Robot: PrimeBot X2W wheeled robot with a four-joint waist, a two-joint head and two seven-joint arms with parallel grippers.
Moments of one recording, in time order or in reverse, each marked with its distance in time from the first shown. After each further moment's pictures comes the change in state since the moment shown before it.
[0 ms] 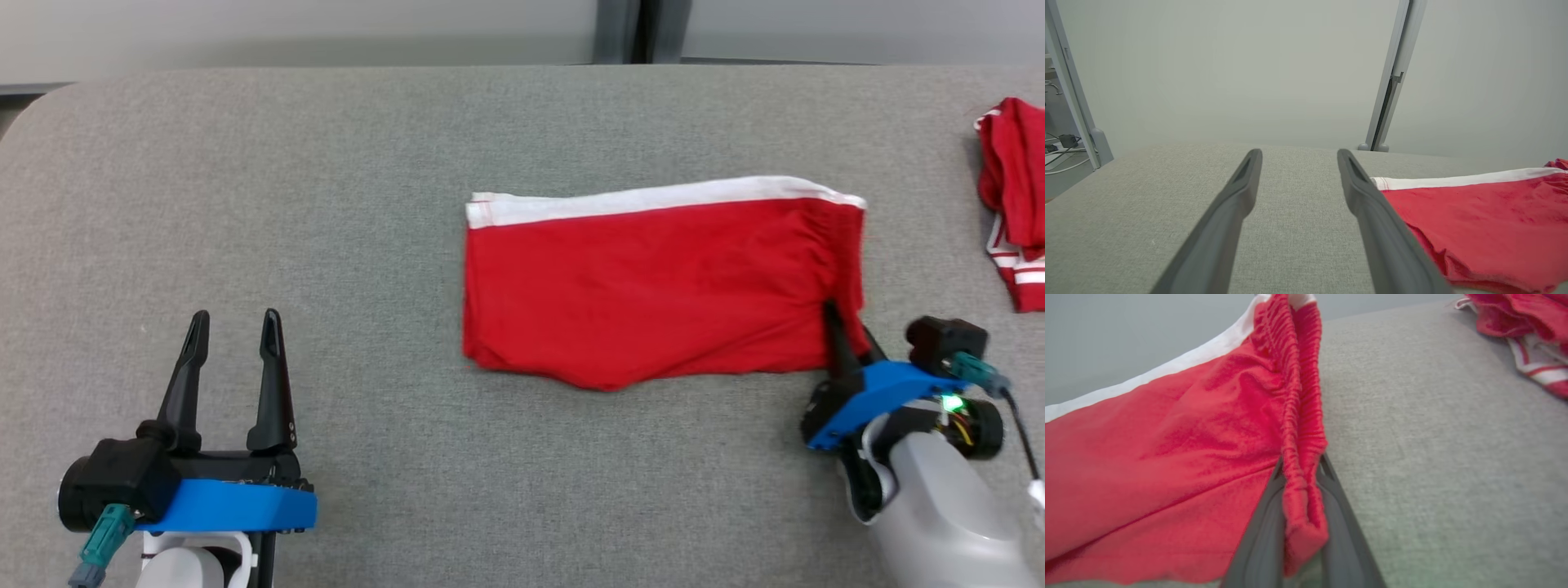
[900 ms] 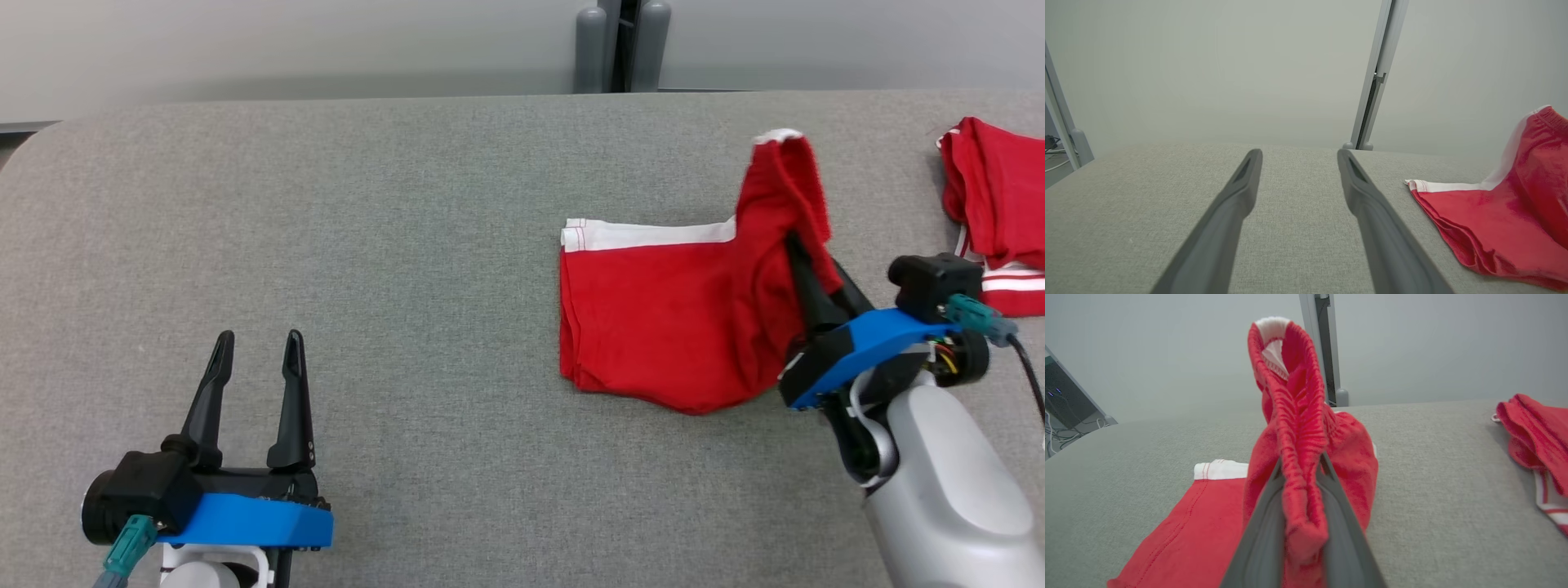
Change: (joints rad) left arm 0.030 0.000 -0.030 0.015 -0.006 -0.003 0.000; right arm 0.085 -0.075 0.151 -0.416 0.128 -0.001 0.179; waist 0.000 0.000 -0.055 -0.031
